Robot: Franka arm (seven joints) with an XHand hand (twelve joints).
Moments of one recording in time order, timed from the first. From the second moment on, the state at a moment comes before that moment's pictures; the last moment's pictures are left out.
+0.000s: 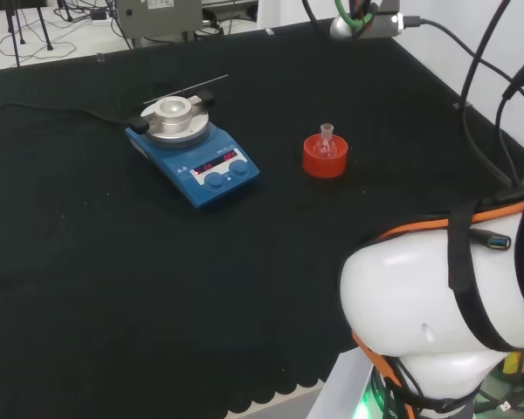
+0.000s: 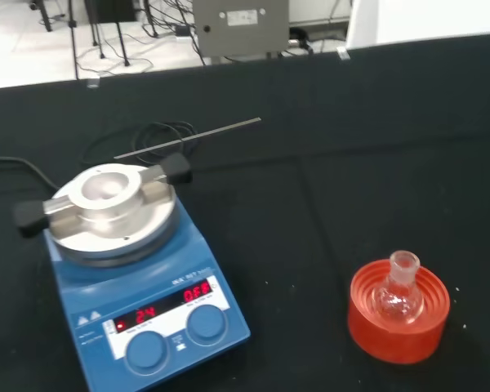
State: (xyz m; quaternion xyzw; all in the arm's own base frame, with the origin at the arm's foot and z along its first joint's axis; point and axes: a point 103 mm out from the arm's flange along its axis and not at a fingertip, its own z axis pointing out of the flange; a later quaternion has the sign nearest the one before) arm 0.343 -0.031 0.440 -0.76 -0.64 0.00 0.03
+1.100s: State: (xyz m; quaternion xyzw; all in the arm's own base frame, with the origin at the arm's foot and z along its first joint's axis) arm 0.431 -0.119 0.282 -0.79 -0.61 -0.02 0.09
